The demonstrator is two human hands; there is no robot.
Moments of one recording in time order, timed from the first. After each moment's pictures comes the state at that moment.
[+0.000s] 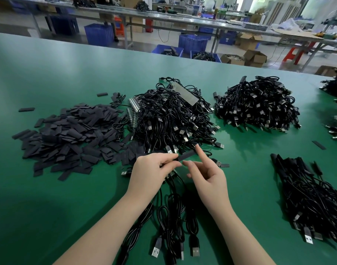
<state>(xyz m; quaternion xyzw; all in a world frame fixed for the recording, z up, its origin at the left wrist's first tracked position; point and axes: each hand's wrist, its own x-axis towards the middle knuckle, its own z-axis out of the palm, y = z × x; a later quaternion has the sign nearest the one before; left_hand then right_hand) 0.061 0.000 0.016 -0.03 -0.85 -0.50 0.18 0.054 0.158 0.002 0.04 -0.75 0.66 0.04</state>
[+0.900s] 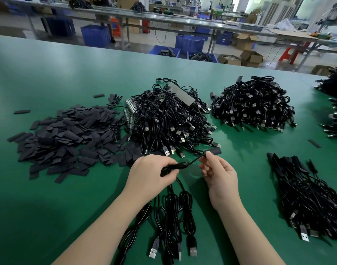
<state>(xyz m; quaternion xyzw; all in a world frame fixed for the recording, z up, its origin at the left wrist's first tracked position) 0.055 -0.003 0.012 -0.09 -0.93 -0.31 0.15 0.039 0.178 0.009 -0.11 -0.56 0.82 0.02</state>
